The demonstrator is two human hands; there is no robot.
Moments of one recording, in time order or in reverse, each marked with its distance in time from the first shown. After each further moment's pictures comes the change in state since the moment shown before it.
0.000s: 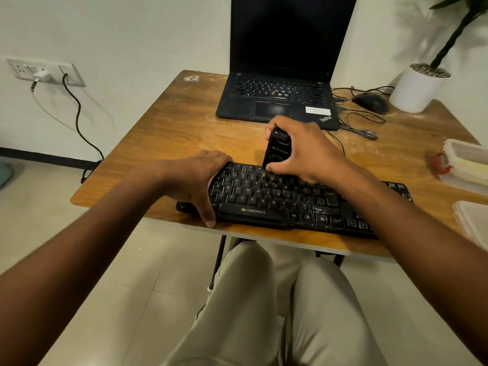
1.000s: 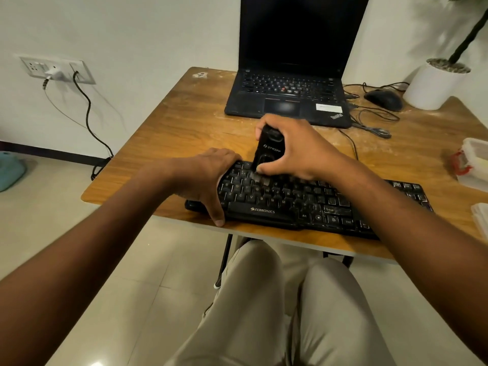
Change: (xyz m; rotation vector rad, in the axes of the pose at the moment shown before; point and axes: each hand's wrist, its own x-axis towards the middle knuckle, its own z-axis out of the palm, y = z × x) left_hand 0.000 0.002 -0.001 0.013 -0.001 -0.009; right_hand 0.018 -0.013 0.014 0.097 -0.077 -0.077
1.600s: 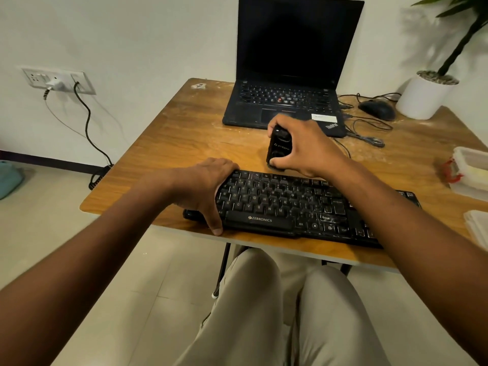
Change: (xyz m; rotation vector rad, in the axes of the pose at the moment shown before) left_hand -0.002 0.001 -0.001 -0.009 -0.003 0.009; right_hand 0.009 0.024 -0.015 -0.076 0.098 0.040
